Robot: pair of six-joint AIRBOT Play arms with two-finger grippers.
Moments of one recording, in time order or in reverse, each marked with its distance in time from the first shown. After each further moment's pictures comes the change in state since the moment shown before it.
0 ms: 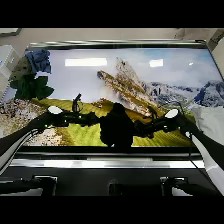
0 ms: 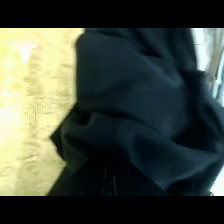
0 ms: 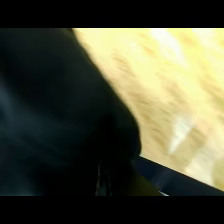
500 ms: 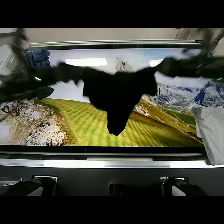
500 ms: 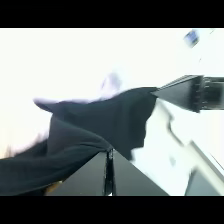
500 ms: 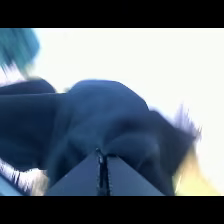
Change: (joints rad) left arm 0.085 0.385 0.462 -0.003 -0.001 0.086; right arm -0.131 0.222 0.829 -0.114 0.079 -0.062
